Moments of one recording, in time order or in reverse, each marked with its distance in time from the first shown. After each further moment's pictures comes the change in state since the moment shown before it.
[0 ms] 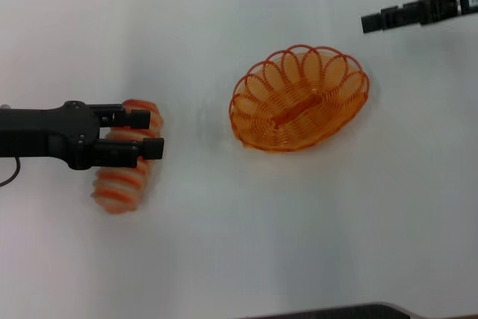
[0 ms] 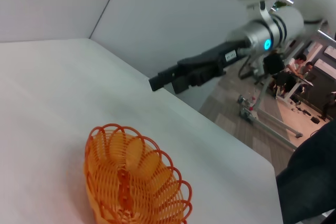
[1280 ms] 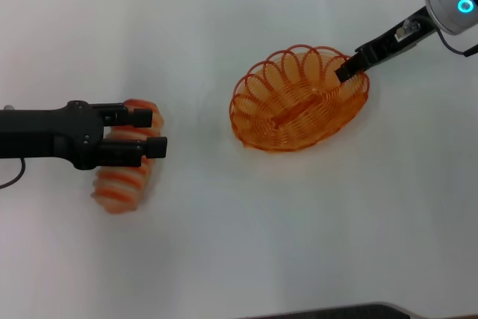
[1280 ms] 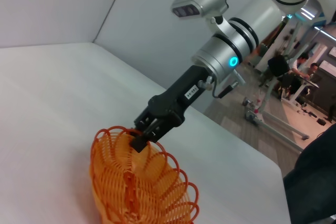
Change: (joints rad) left arm 0.006 -0.011 -0.003 -0.005 -0.002 -0.025 0.025; right arm 0.204 0.067 -0.238 0.175 -0.352 0.281 0.290
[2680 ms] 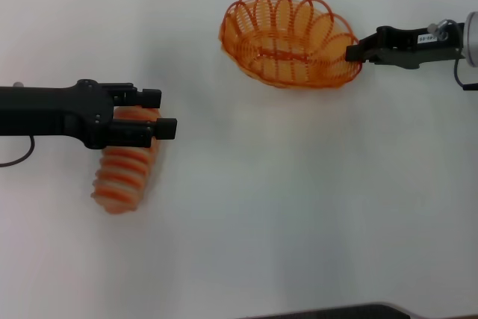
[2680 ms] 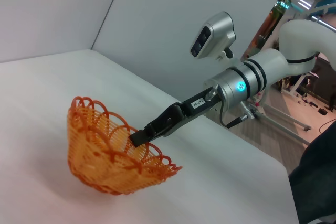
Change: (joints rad) left arm -0.053 0.002 0.005 -0.003 0.000 -0.026 0.000; right arm -0.221 -0.016 0.174 0.105 0.418 0.092 -0.016
